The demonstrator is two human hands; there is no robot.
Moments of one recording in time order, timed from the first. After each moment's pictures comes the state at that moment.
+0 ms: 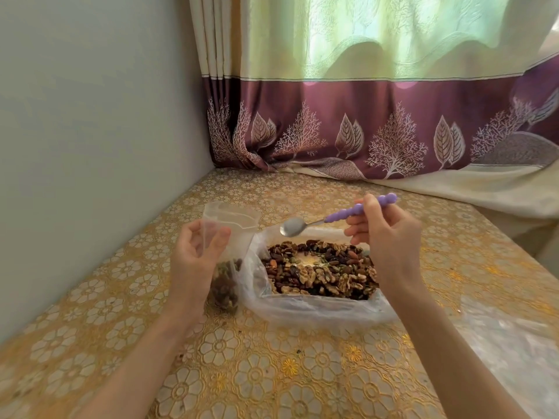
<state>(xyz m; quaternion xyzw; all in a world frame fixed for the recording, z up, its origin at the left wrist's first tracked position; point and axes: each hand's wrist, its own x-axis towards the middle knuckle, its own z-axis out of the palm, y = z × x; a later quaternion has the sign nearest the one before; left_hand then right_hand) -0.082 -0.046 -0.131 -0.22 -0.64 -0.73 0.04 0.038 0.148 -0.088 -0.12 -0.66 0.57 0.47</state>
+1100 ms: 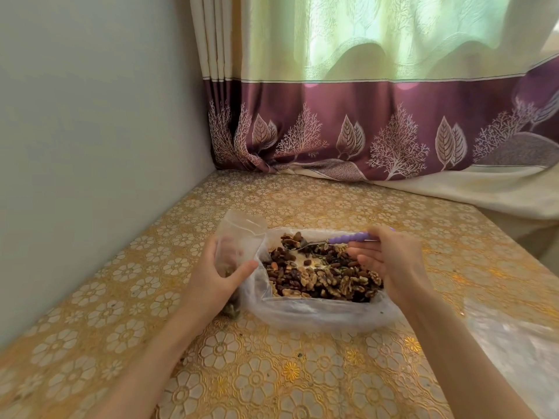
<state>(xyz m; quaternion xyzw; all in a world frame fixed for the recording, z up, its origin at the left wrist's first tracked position) -0.085 -0.044 -0.150 -0.29 -0.77 -0.57 0.02 0.038 0.170 -0.099 -0.27 -0.59 0.69 0.32</state>
